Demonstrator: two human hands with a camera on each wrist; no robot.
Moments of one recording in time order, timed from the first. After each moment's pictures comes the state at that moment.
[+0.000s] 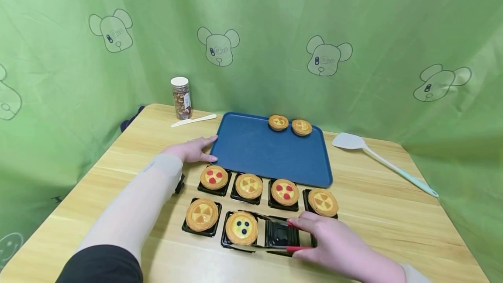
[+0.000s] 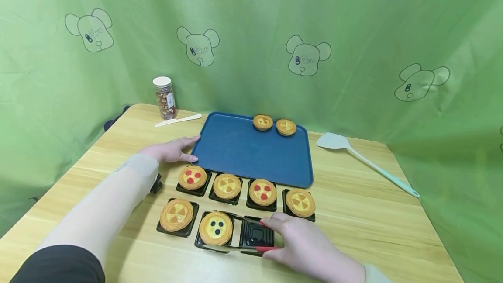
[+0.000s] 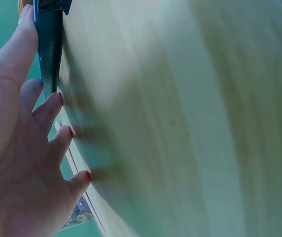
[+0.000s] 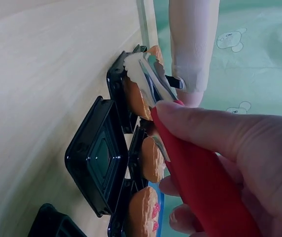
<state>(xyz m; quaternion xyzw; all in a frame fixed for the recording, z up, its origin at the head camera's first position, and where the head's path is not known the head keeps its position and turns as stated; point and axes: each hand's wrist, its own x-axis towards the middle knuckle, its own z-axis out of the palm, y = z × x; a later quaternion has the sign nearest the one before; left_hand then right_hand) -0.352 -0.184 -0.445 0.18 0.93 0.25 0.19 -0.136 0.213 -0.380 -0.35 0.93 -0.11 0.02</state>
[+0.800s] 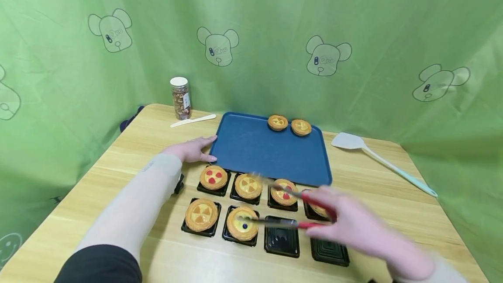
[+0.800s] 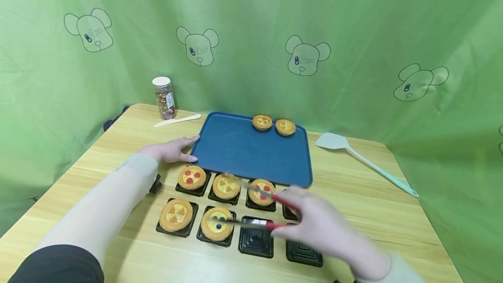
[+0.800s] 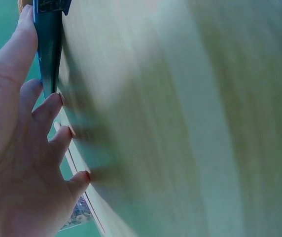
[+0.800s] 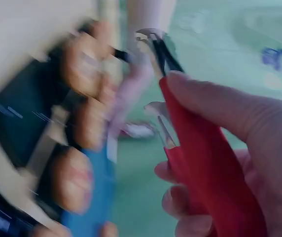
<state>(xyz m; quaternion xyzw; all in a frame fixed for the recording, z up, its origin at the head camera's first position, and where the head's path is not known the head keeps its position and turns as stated) -0.346 -0.183 -0.438 0.18 0.93 0.25 0.20 -0.154 0.229 -0.333 -0.29 0.92 -0.25 0.03</state>
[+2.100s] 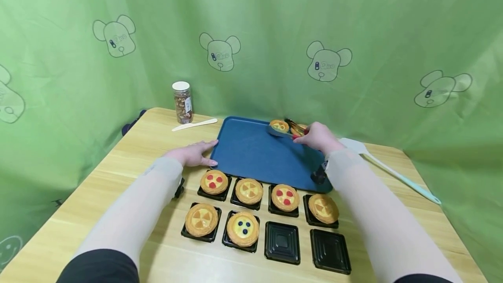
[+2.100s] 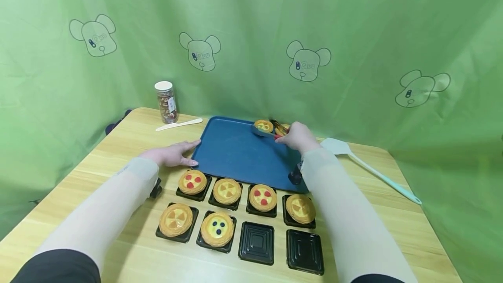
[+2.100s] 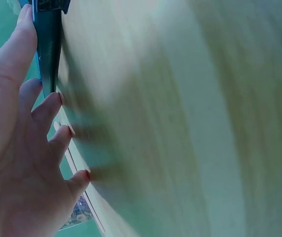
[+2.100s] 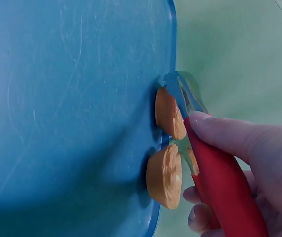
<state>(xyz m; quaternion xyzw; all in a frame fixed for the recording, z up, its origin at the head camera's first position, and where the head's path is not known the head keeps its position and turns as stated) -0.349 -0.181 -0.441 0.18 0.93 0.25 0.19 -0.411 0.230 -0.367 -0.07 0.97 -0.21 0.08</state>
